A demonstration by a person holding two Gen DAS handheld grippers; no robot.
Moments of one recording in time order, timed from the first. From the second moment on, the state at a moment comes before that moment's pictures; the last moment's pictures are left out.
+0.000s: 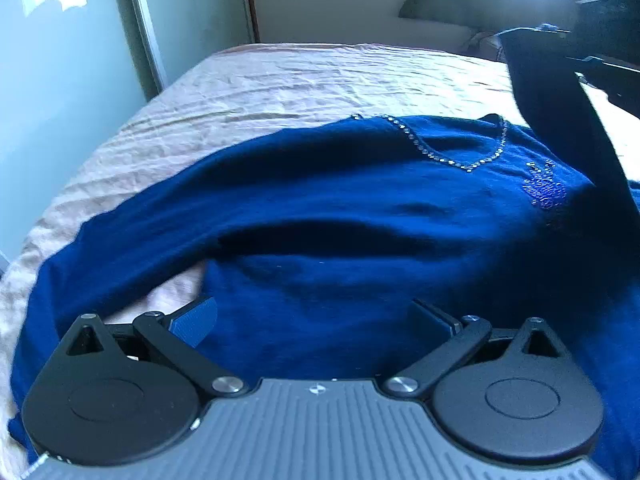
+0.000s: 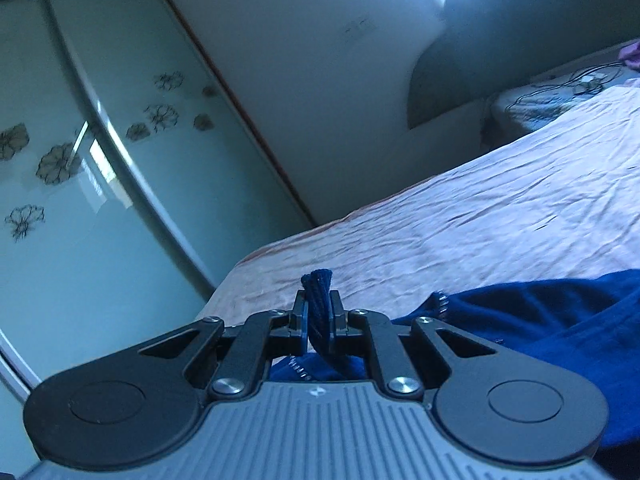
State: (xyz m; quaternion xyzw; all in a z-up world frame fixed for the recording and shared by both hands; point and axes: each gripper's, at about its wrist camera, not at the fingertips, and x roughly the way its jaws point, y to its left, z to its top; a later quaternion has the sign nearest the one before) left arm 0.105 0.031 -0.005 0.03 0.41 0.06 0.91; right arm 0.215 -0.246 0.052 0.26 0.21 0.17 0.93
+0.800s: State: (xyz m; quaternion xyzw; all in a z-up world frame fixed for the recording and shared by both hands) left arm 0.100 0.082 -0.009 -0.01 0.43 0.10 0.90; right arm 0.251 -0.122 0.024 0.20 0.28 0.25 0.90
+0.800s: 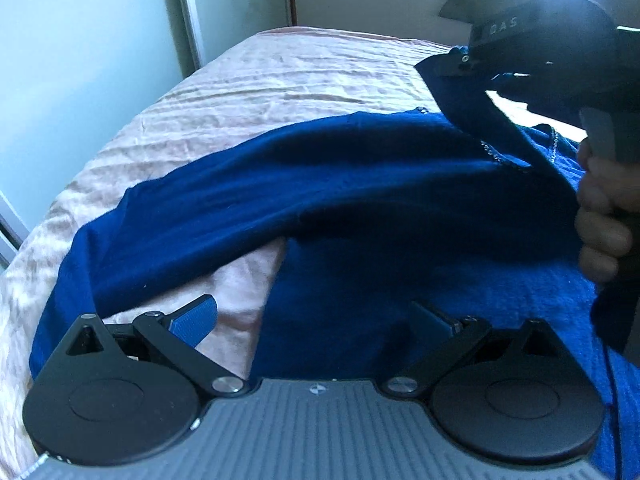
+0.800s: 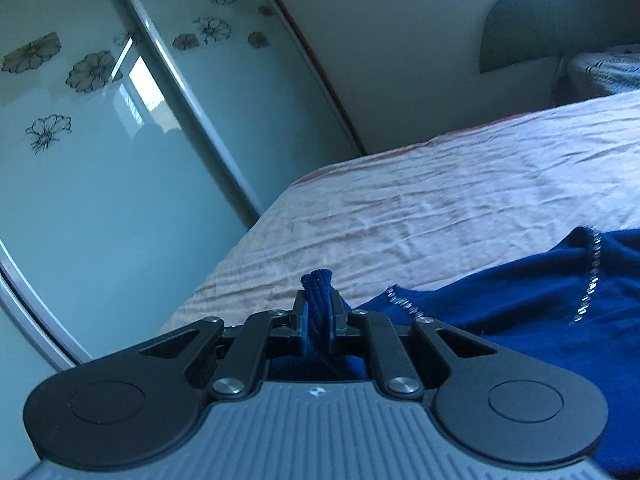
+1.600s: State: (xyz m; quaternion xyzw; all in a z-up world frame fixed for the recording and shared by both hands) left arm 0.075 0.092 0.004 -0.02 0.43 0.12 0.89; right arm 0.261 -0.097 -0.002 0.22 0.35 0.31 0.85
